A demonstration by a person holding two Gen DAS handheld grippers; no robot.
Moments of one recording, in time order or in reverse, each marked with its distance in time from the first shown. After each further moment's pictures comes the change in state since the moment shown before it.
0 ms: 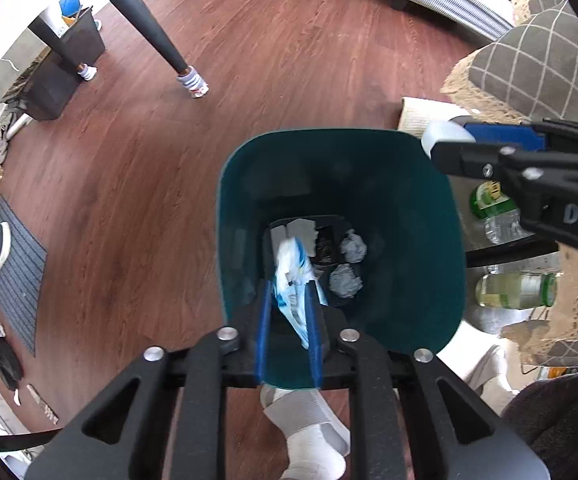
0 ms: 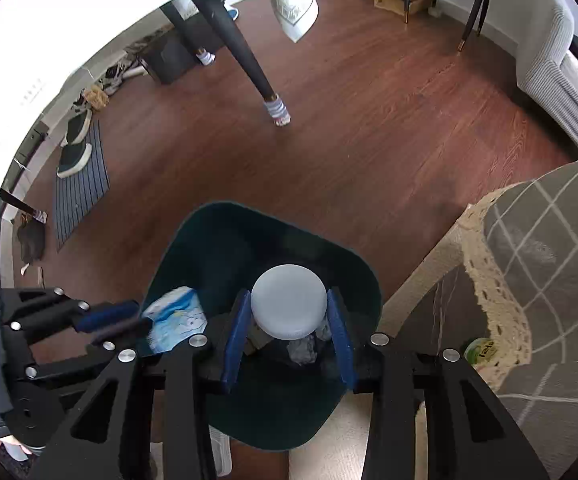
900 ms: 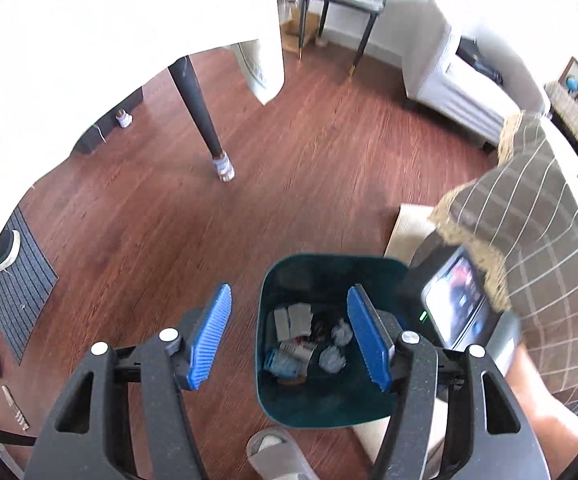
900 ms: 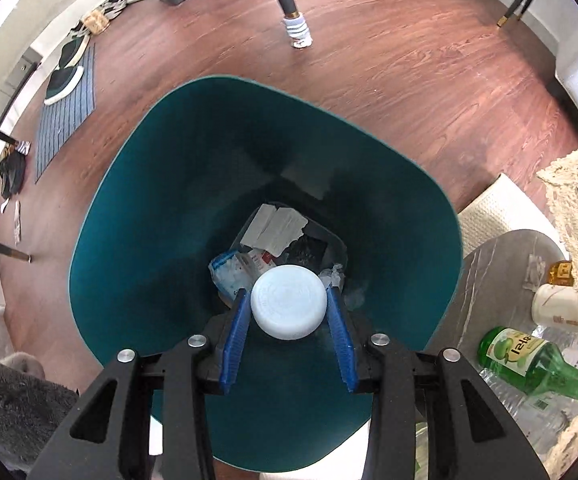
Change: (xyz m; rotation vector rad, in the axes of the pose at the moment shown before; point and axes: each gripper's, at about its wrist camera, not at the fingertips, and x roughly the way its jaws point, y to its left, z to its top) left arm -0.103 0.041 0.023 -0.148 -0.313 -0.050; right arm 0.088 0.012 -0.032 -0.128 0.201 -0.029
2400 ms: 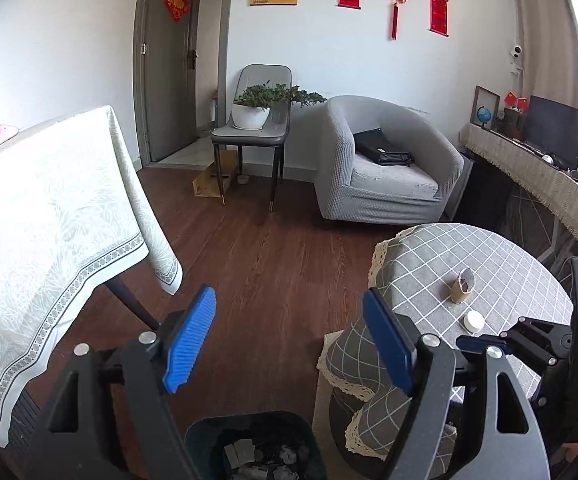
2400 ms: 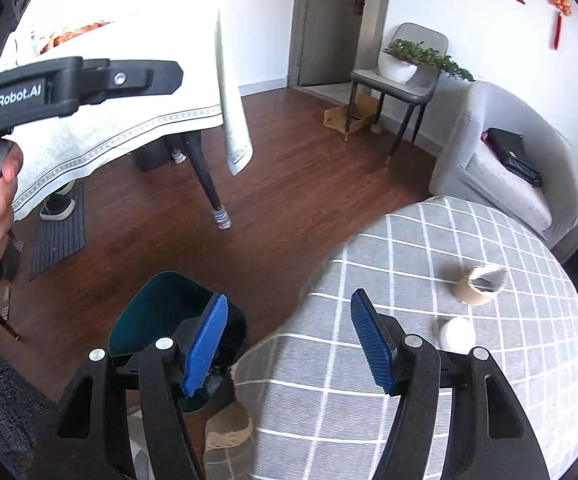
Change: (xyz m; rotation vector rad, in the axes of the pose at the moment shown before) left arm -0.108 -0.172 0.079 0.249 -0.446 -0.135; right arm -0.278 -0.073 -0.100 0.076 -0.608 -0.217
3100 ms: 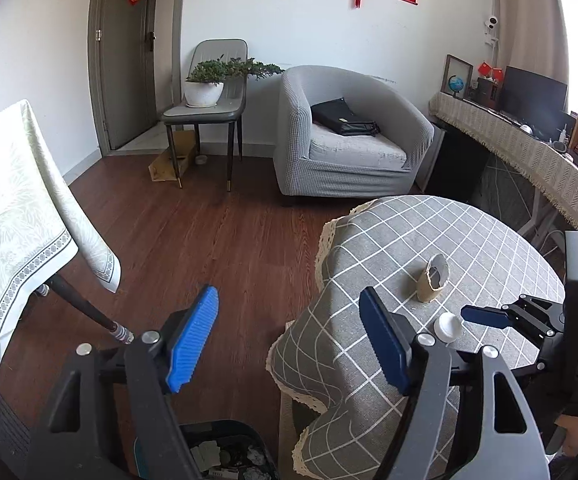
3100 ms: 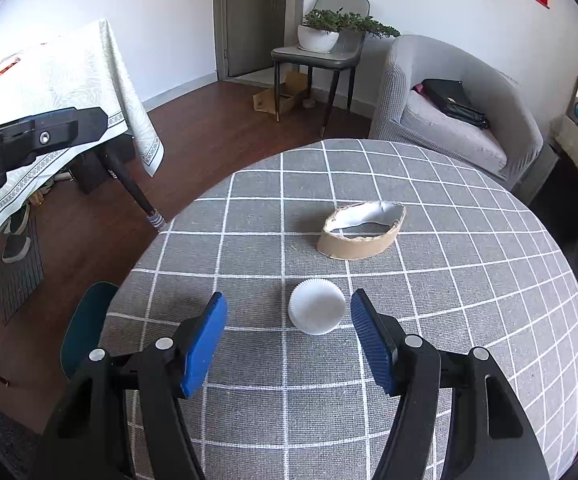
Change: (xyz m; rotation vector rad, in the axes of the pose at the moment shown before) left arm 0.069 -0.063 -0.004 0.068 0.092 -0.100; right arm 0.022 -0.102 -0.032 0.190 0.045 -0.123
